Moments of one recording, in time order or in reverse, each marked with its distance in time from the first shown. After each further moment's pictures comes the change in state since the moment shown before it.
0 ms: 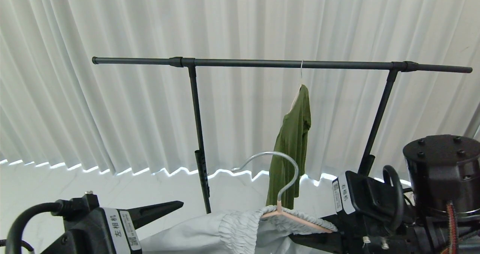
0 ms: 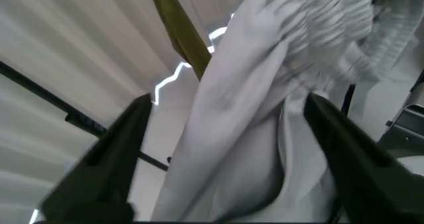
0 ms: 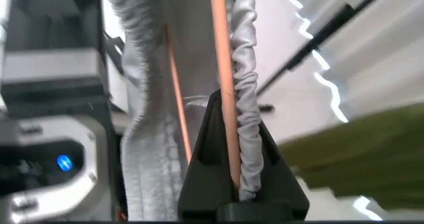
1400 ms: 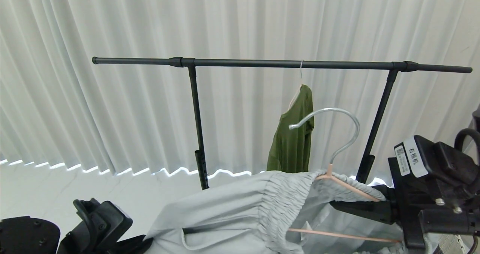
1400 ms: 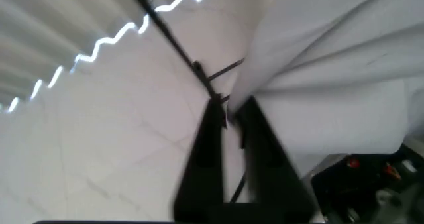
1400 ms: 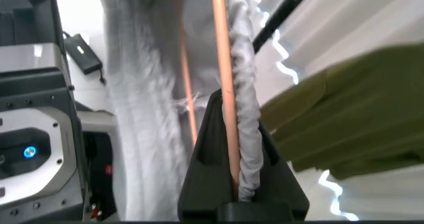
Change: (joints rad) left arm 0.466 0.032 0.230 0.001 -0.072 -0.080; right arm -0.180 -0.165 -0.069 0.208 0.027 -0.116
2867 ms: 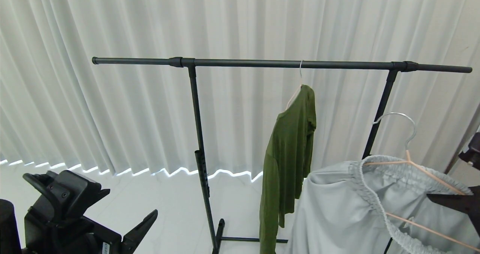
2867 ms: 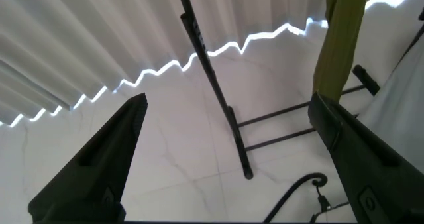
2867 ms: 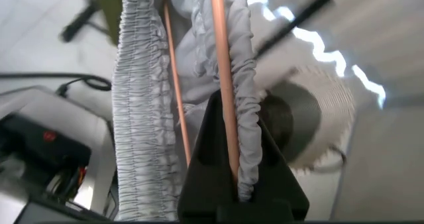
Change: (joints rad) left arm 0.110 -0.042 -0.006 -0.200 0.066 0.026; right arm -0.603 -0.181 -0.002 0.419 -0.195 0.007
